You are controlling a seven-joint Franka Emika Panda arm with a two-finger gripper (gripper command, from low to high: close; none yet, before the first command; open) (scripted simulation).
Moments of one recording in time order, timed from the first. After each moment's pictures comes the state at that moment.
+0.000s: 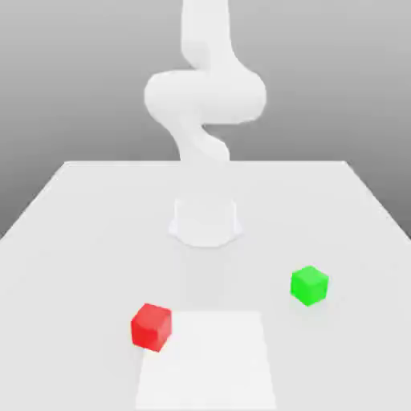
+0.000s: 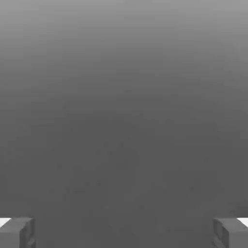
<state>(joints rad) -0.01 -0.72 -0.02 -2.35 0.01 2.35 0.81</state>
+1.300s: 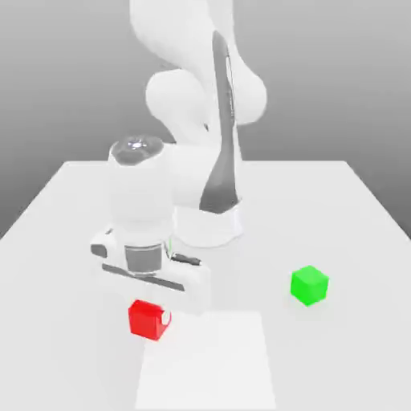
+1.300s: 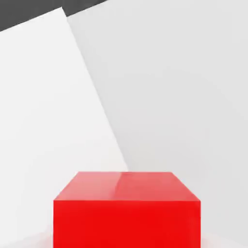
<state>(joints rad) -0.16 0.04 -0.07 -2.79 0.01 2.83 0.93</state>
